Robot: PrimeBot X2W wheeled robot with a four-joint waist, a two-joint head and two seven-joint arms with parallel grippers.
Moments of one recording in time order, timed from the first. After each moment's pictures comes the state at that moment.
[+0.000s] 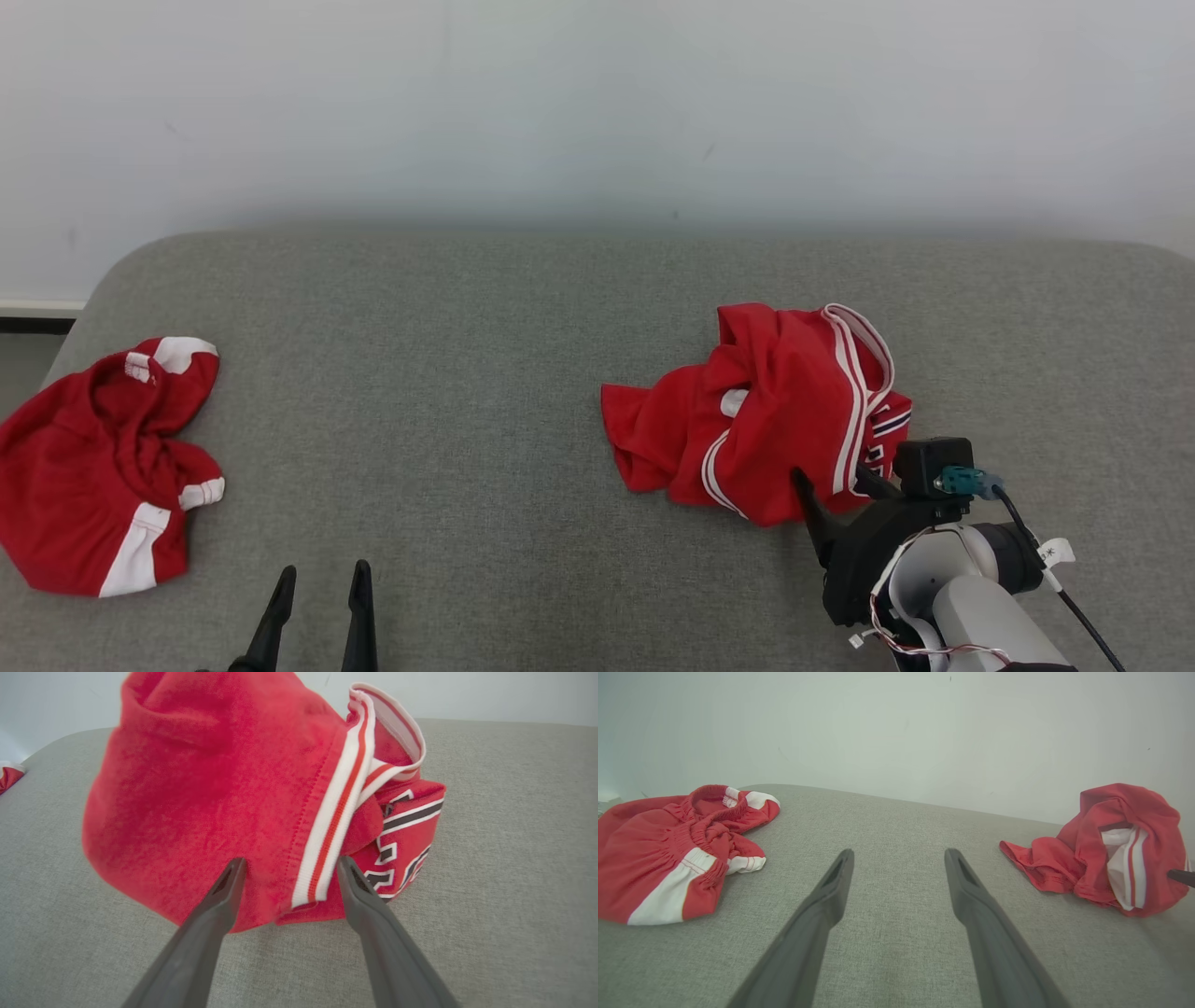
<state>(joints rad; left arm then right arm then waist) 0.06 0.06 -0.02 0.17 -0.23 -0.12 -0.26 -0.40 -0.10 0.17 0.66 0.27 0.13 0.10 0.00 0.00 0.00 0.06</state>
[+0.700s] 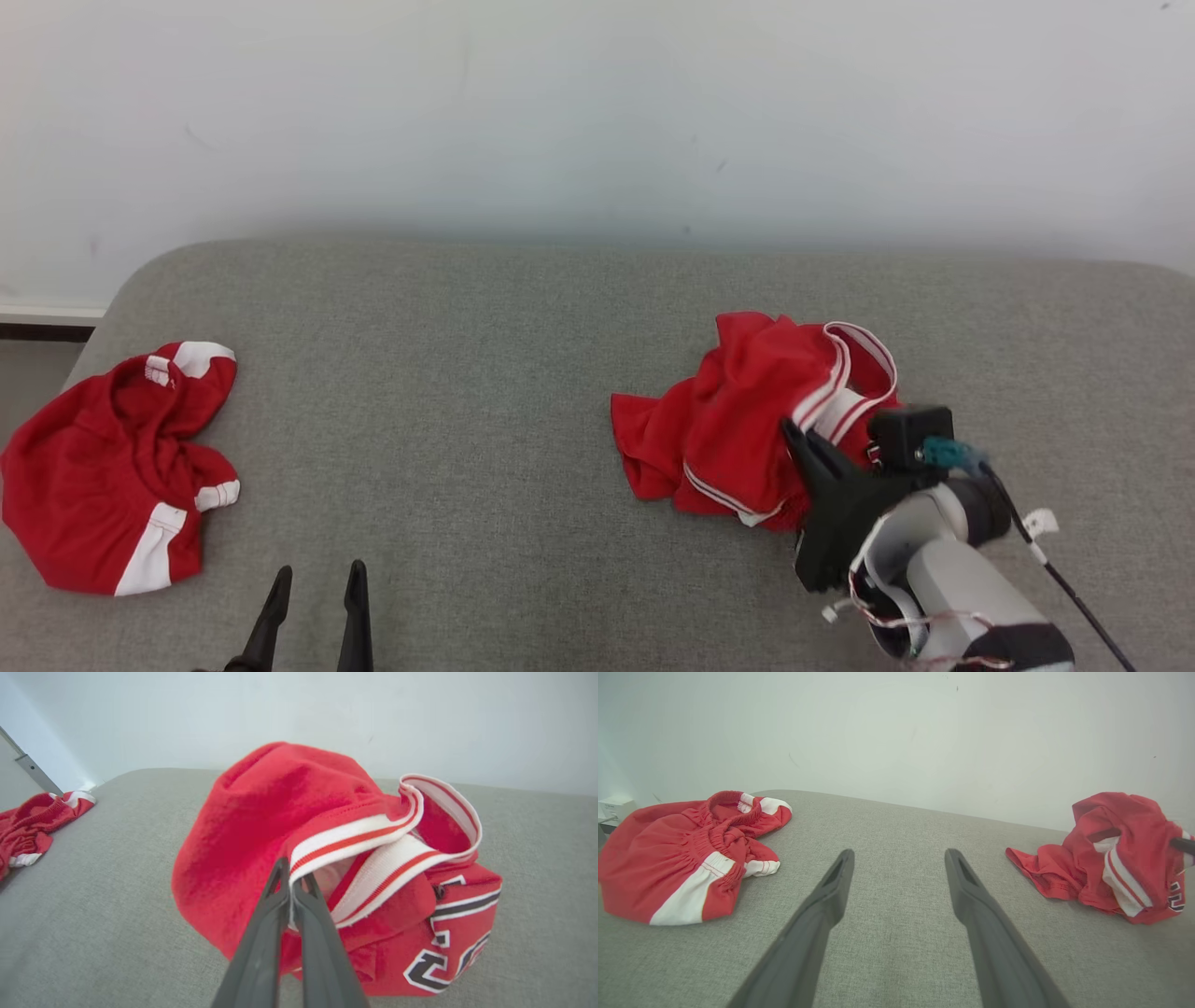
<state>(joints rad) 0.05 0.06 -0.01 0.18 -0.23 -0.13 -0.26 -0.49 -0.14 0.37 0.70 0.42 0.13 -0.02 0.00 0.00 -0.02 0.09</state>
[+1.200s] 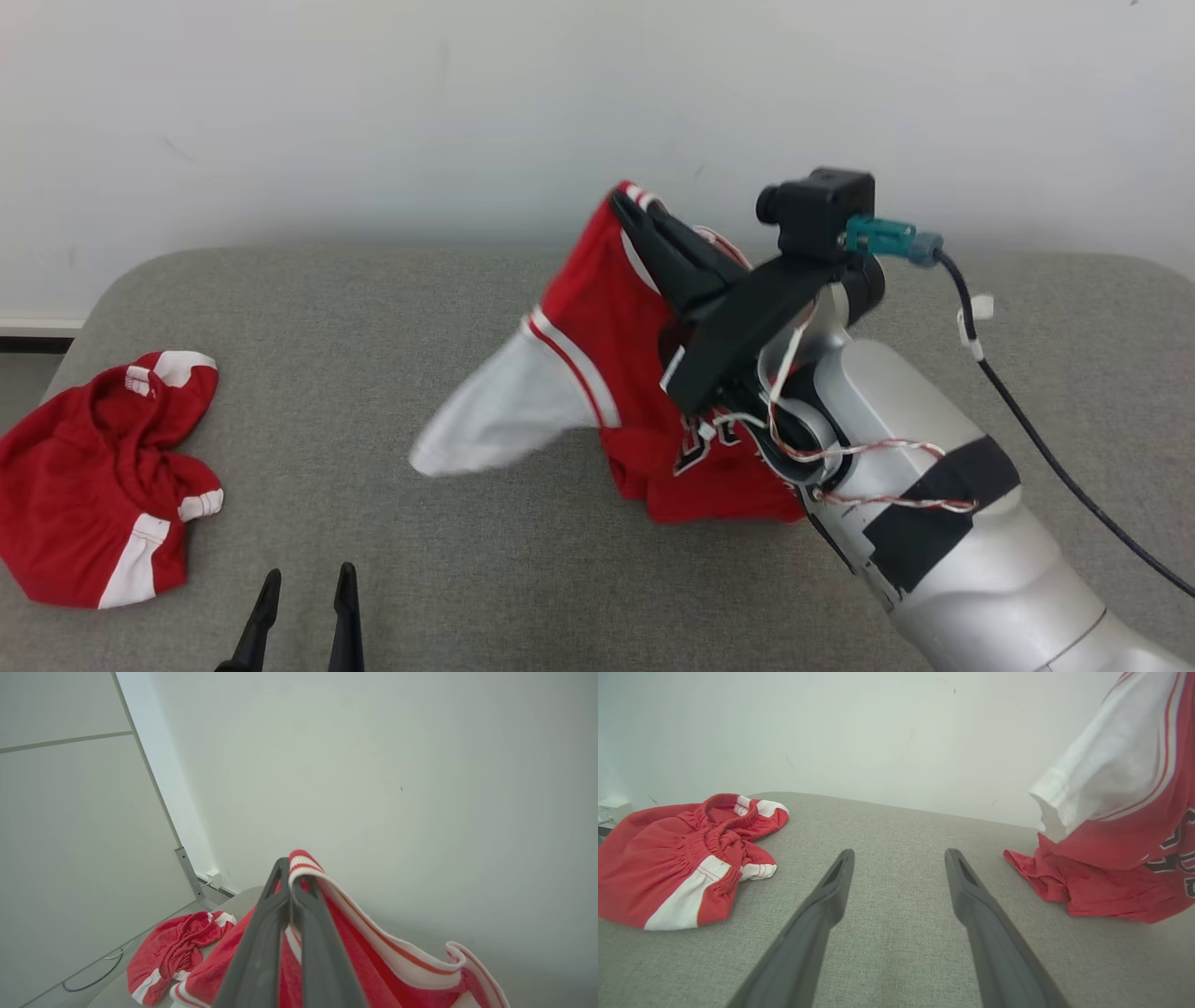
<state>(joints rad) 0.06 0.06 0.01 0.17 -0.23 -0.13 -0.26 -0.81 -0.09 0.57 0.46 0.68 0.13 0.06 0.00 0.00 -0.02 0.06</state>
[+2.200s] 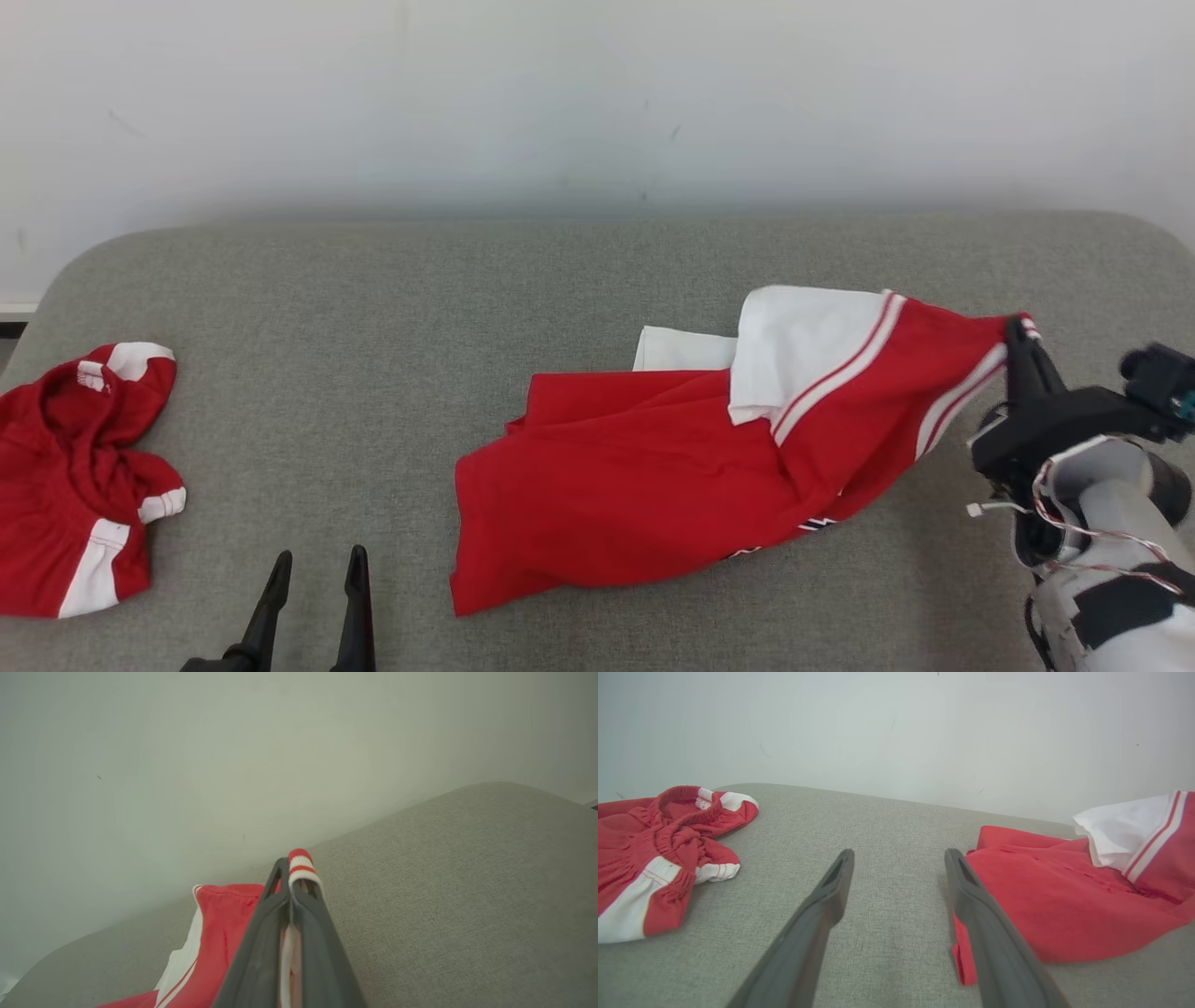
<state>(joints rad) 0.05 0.06 -0.01 0.17 -0.23 -0.13 -0.26 -0.62 -0.21 0.07 0.81 0.60 0.13 -0.15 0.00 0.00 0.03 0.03</state>
